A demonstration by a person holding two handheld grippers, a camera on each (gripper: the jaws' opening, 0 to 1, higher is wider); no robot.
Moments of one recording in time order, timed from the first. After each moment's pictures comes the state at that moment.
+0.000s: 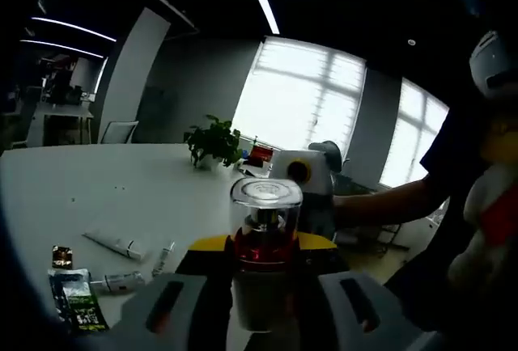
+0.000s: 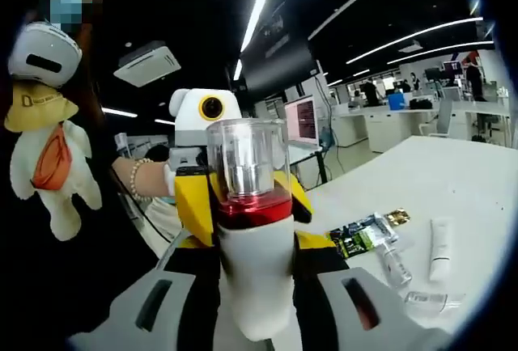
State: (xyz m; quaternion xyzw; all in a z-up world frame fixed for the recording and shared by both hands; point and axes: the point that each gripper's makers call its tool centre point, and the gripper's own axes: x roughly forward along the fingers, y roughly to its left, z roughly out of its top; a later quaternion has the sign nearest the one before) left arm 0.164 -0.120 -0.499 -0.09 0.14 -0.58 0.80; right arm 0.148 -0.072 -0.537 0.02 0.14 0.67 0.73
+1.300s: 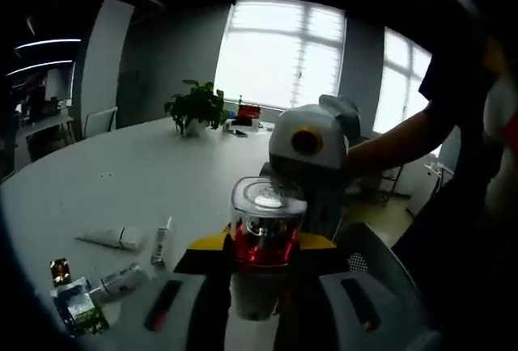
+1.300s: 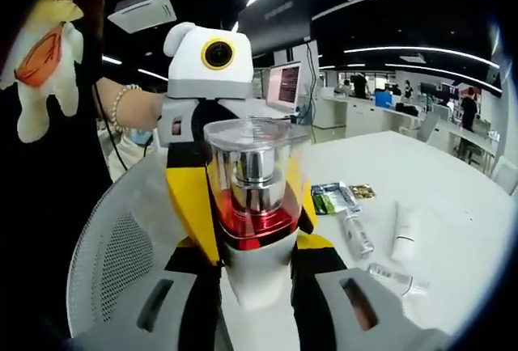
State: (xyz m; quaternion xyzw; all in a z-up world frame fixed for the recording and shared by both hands) left arm 0.172 -0.151 -0.579 0.03 0.19 -0.61 0.77; right arm 0.172 -0.100 -0.621 -0.11 0.16 0.60 0.78
